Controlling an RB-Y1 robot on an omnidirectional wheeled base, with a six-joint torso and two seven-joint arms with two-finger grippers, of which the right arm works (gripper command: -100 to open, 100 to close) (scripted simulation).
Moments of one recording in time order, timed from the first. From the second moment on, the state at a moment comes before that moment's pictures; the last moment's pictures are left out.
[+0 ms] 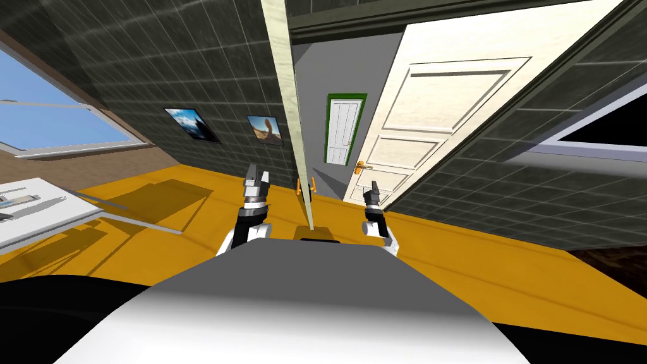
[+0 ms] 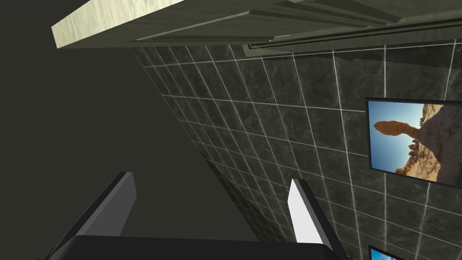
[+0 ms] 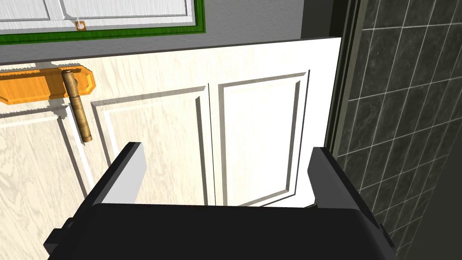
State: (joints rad) arm 0.18 -0.21 -0.03 -1.66 -0.21 -0.50 -0.01
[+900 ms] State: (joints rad) arm 0.07 -0.27 -0.04 -1.44 -0.32 -0.51 0.03
